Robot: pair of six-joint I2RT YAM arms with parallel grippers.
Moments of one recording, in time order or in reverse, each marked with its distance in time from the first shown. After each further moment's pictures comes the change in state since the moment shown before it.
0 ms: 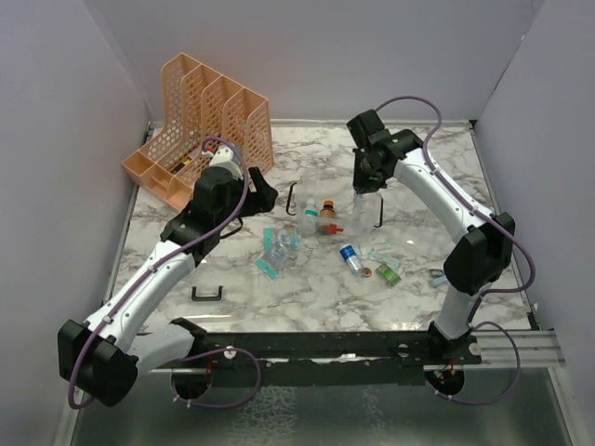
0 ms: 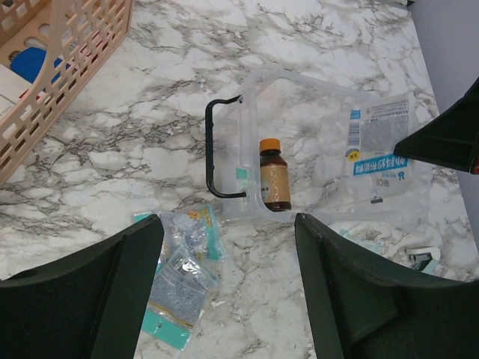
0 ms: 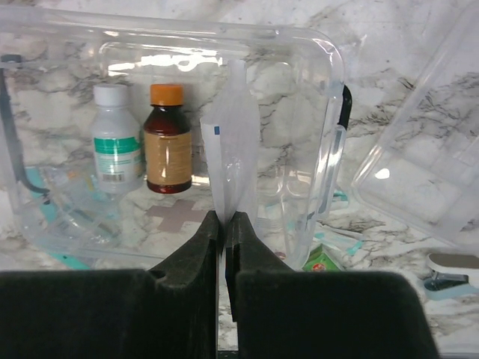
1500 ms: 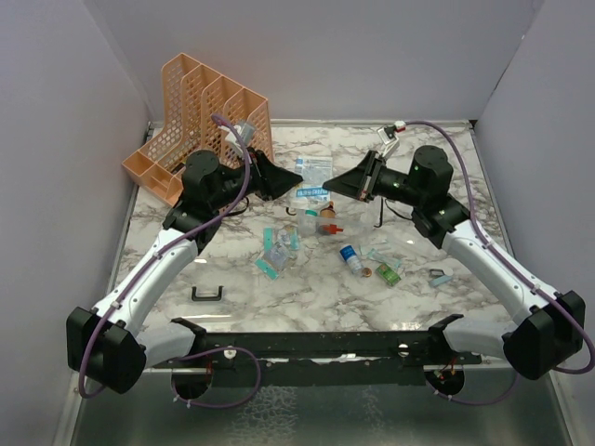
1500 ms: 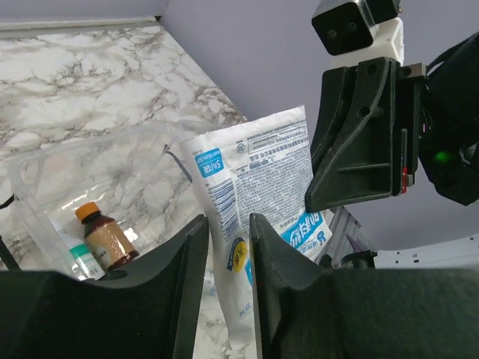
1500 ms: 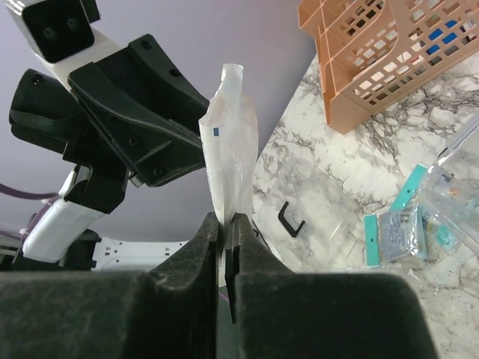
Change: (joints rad) left arm 0.058 0.081 0.056 0.426 0.635 -0.059; right arm -0.044 -0.577 -0.751 1.180 -0.850 0.377
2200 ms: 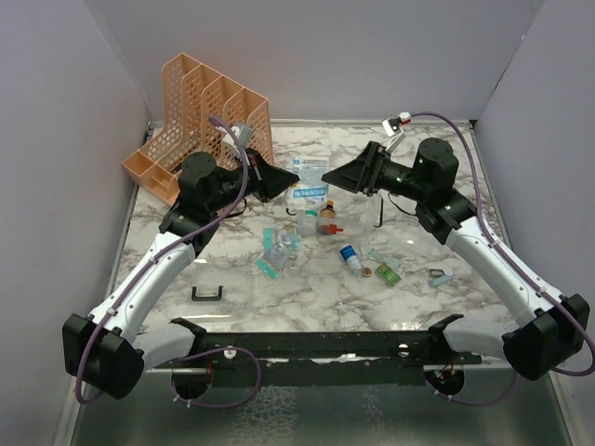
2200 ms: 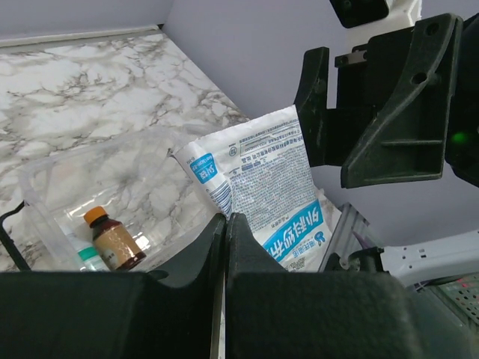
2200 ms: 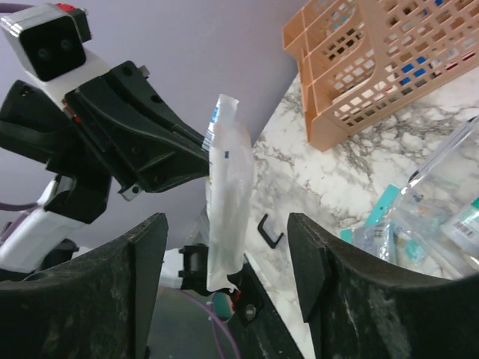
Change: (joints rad) left arm 0.000 -0.041 0.000 -0.045 -0.038 0.046; right arm 0.000 -0.002 0.081 -0.110 0.057 -0.115
